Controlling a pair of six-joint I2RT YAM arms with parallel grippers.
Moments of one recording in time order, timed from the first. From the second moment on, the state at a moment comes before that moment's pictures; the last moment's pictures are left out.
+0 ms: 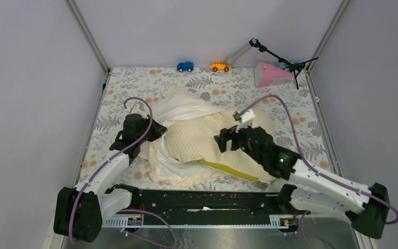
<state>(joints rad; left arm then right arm) -0.20 1.01 0.52 -0.05 0.17 -0.73 0.95 0.80 0.60 -0.08 0.37 0.29</state>
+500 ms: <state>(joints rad) -0.22 1.09 0.52 0.00 0.16 -0.63 1.00 1.44 0.96 -0.24 0.03 0.21</state>
